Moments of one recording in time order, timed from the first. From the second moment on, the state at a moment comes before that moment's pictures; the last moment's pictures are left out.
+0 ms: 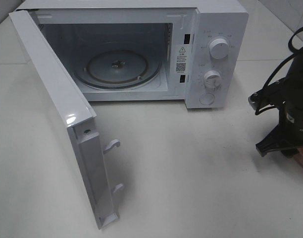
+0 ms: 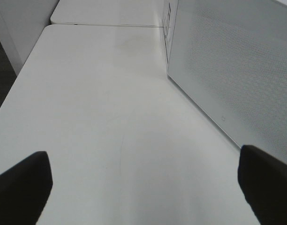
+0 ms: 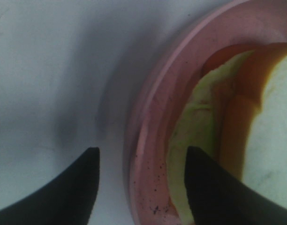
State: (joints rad) left arm 0.02 0.00 -0.50 -0.07 1.04 0.02; right arm 0.27 1.76 -0.79 -0.76 0.65 0.63
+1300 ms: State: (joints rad) left arm 0.02 0.00 -0.50 -0.07 1.04 0.02; right arm 0.27 0.88 -0.79 -0.20 0.96 0.18
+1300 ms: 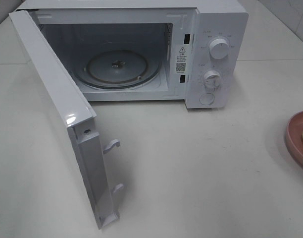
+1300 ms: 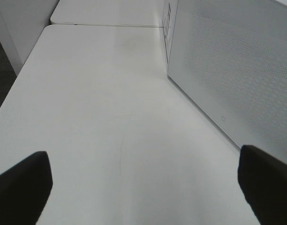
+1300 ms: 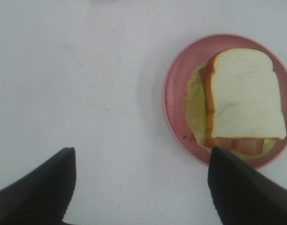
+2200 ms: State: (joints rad) left arm 0.02 0.00 -0.50 -0.07 1.04 0.02; right arm 0.21 0.25 -0.67 -0.20 1.15 0.16
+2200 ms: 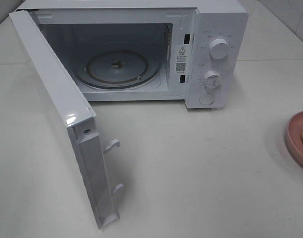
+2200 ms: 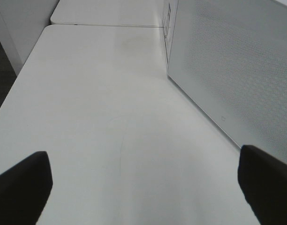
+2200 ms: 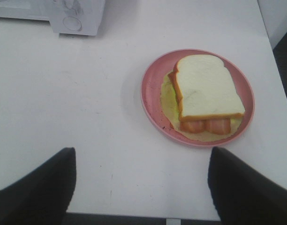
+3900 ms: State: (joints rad) left arm 0.02 0.00 -0.50 -0.07 1.04 0.02; right arm 0.14 0.00 -0.51 -0.12 1.05 0.11
